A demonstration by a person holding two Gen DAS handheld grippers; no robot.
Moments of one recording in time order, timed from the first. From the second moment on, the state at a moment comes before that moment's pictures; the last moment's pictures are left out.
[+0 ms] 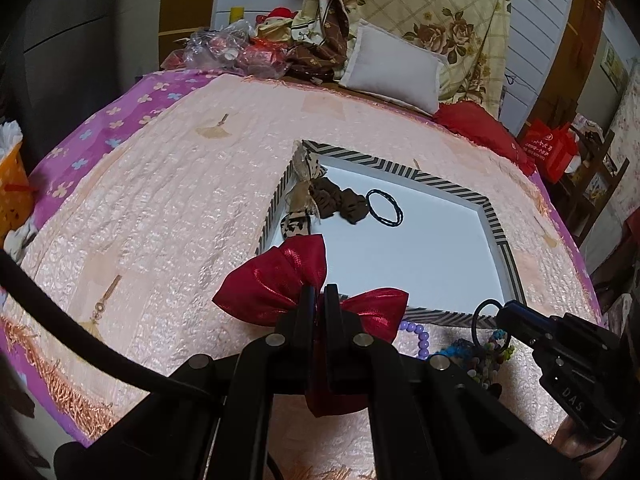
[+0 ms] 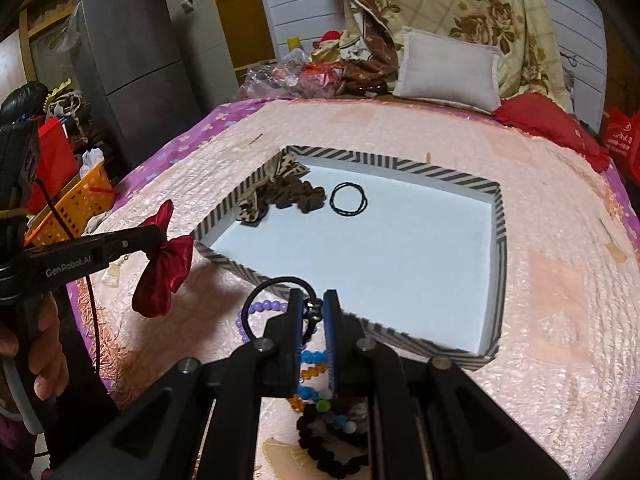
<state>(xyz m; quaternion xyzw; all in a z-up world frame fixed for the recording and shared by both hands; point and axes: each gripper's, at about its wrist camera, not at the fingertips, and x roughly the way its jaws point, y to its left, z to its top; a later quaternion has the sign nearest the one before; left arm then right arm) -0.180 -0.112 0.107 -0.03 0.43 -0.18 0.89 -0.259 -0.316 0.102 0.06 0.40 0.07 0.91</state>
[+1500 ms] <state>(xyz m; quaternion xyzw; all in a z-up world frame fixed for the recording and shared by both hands) -0.044 -0.173 0.045 -0.02 0.50 -0.19 0.85 -0.032 -0.397 0.025 0.10 0.50 -0.03 0.86</state>
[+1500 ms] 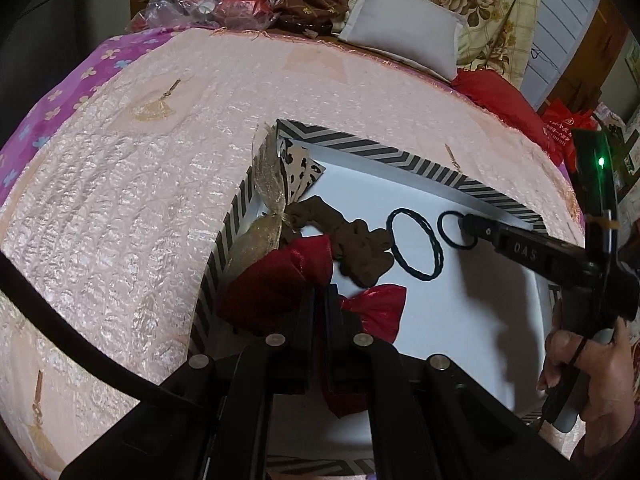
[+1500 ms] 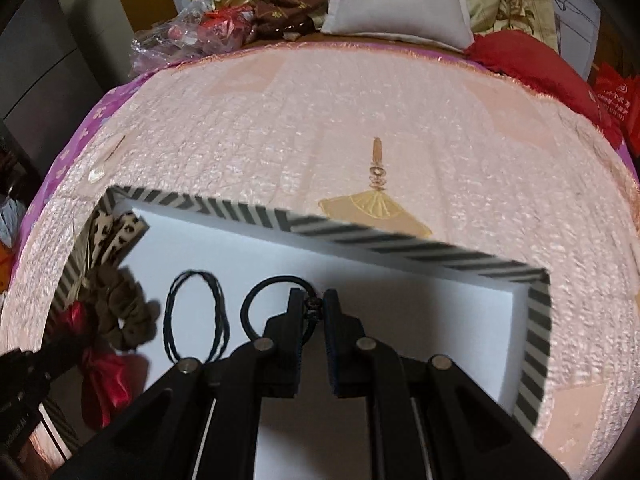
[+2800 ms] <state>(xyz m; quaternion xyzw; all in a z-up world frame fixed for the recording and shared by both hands) -0.152 -0.150 0.097 0.03 0.41 -0.15 0.90 -0.243 -0.368 0.094 0.12 0.41 0.00 0.90</state>
